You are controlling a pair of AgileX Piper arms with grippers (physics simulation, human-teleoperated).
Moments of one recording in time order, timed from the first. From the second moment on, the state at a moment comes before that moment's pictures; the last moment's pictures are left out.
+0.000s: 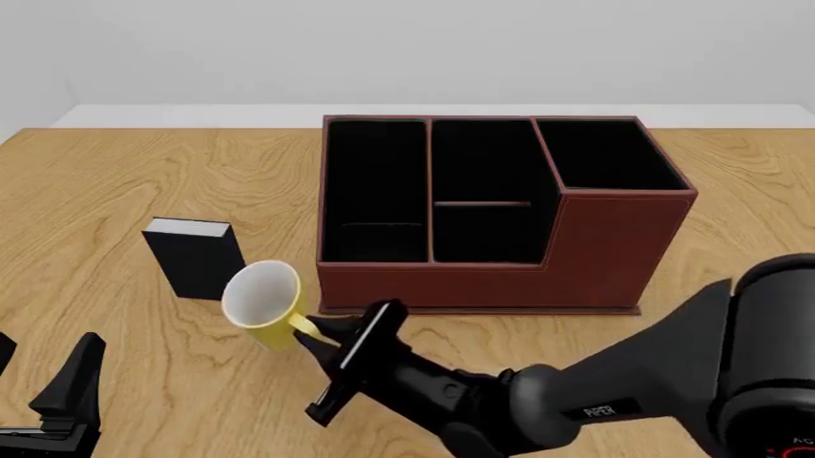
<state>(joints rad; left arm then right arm) 0.00 0.01 0.00 0.00 0.00 0.99 1.97 -0.78 -0.96 -0.16</state>
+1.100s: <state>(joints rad) 0.00 0.01 0.00 0.00 0.00 1.03 1.44 -0.62 -0.76 -0.24</state>
